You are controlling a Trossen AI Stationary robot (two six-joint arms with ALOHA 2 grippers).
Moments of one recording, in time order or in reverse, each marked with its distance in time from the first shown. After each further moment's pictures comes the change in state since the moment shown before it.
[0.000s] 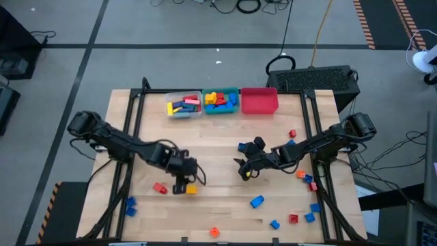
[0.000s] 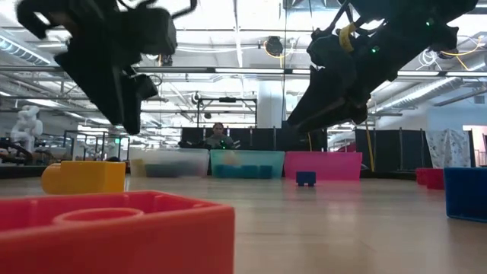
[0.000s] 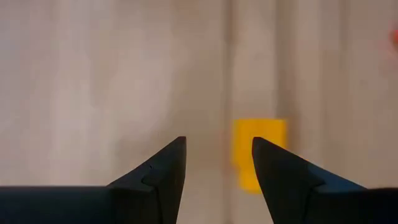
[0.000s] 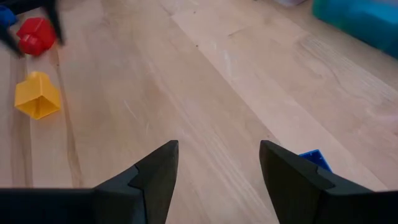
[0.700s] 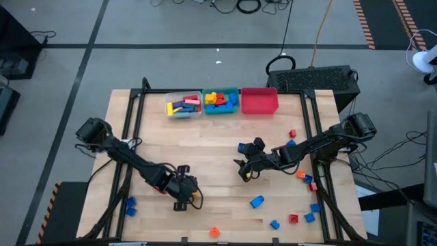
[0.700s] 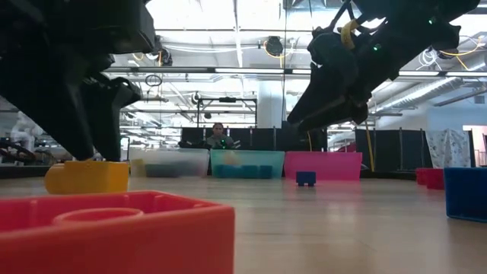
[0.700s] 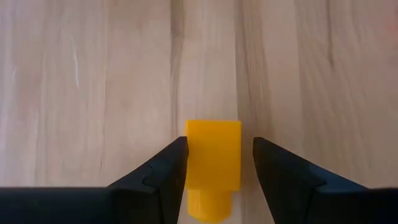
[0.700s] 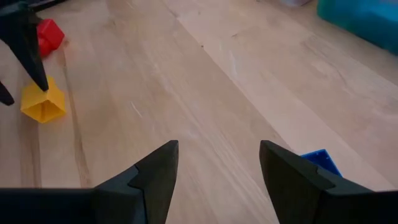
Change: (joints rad) left arm -0.228 0.169 0.003 0.151 -0.202 -0.138; right arm 0.013 0.000 0.000 0.009 0.000 0.005
